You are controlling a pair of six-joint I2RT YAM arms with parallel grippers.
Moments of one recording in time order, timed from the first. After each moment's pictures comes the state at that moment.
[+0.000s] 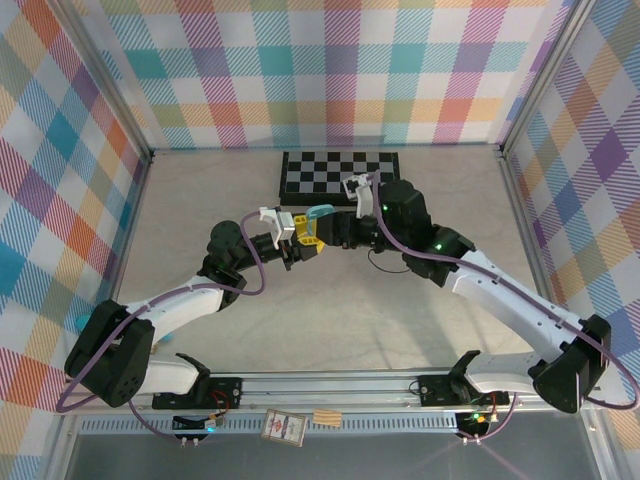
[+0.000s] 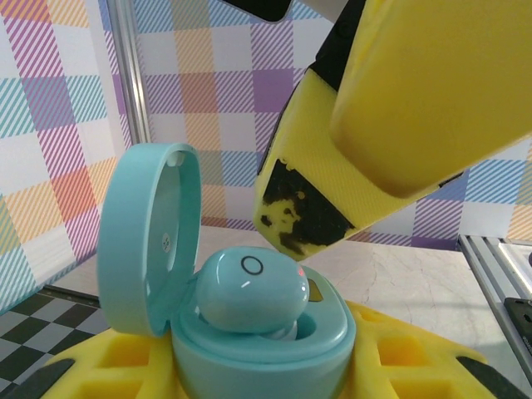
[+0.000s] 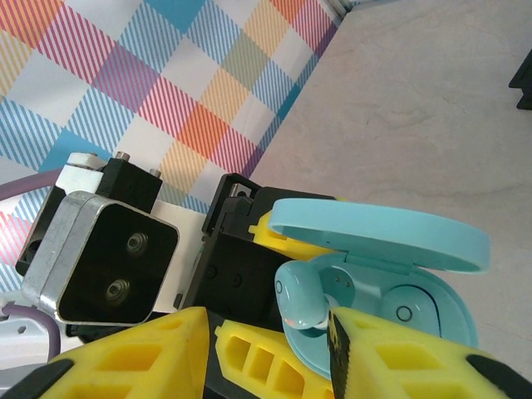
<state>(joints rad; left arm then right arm) -0.52 1.32 0.61 0.86 0.74 -0.03 0.77 1.25 1.18 -0.29 -0.36 0.65</state>
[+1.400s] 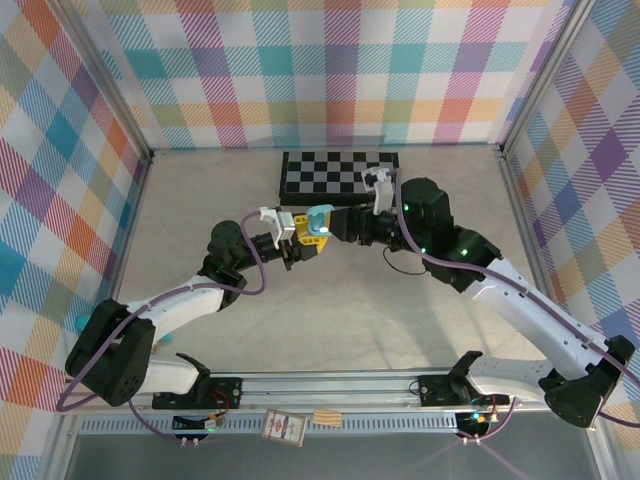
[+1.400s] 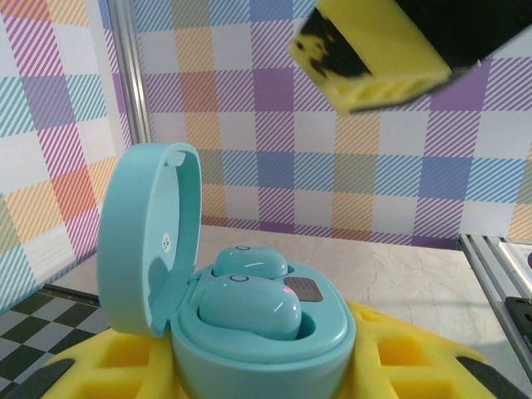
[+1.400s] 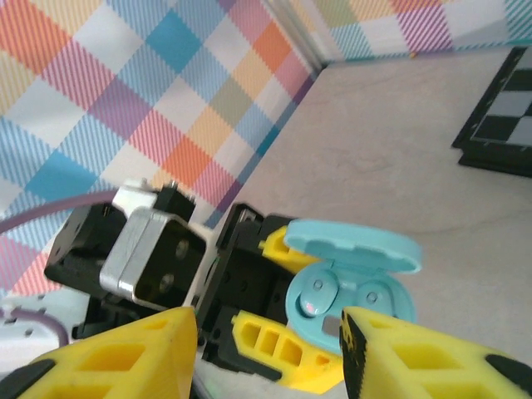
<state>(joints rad) -0.52 1.32 0.61 0.86 0.74 -0.03 0.77 1.16 1.26 -0.42 -0.22 0.56</state>
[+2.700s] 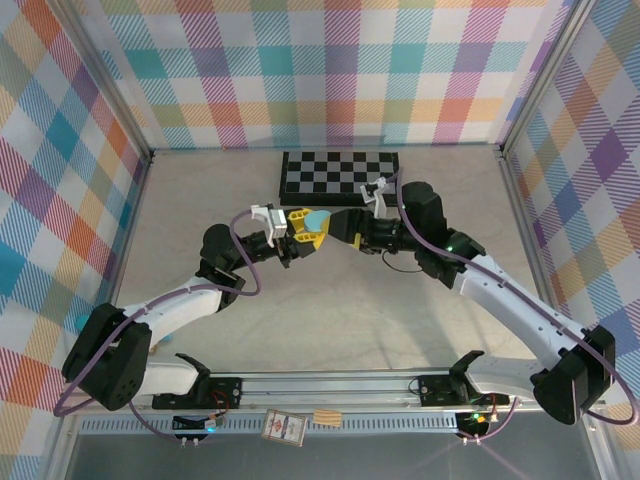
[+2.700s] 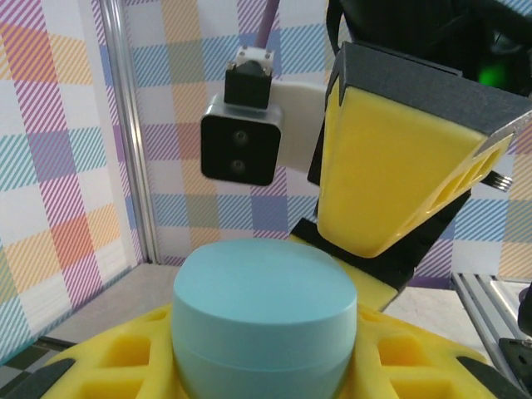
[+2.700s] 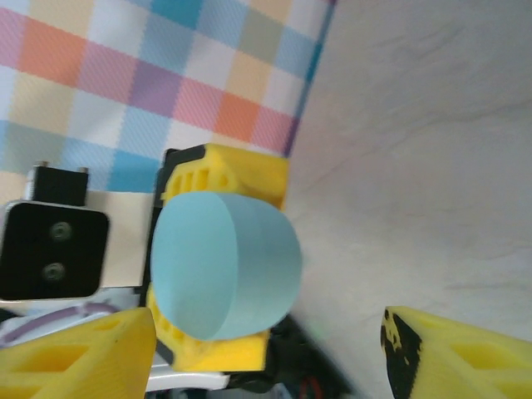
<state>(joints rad) -0.52 1.30 0.60 1.00 0.75 -0.12 0.64 1.19 1.05 -0.18 -0.62 0.95</state>
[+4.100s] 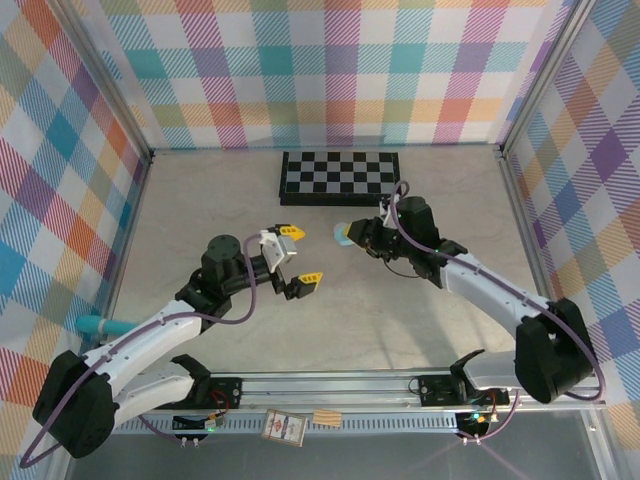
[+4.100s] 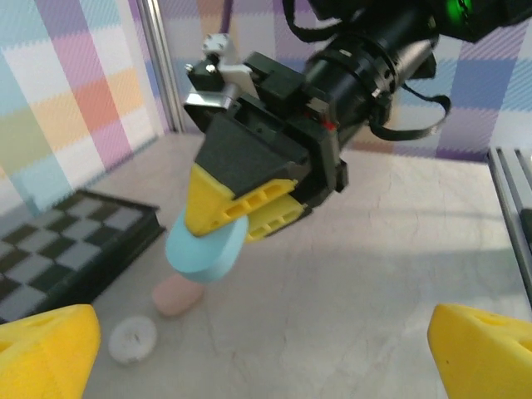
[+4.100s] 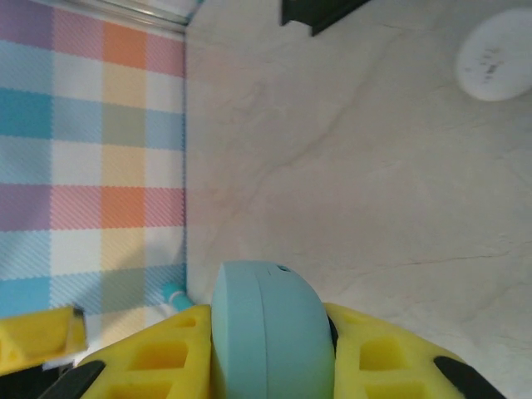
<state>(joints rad) -0.60 1.02 0.54 0.29 0.54 0.20 0.52 1.34 0.82 -0.03 -0.45 1.01</state>
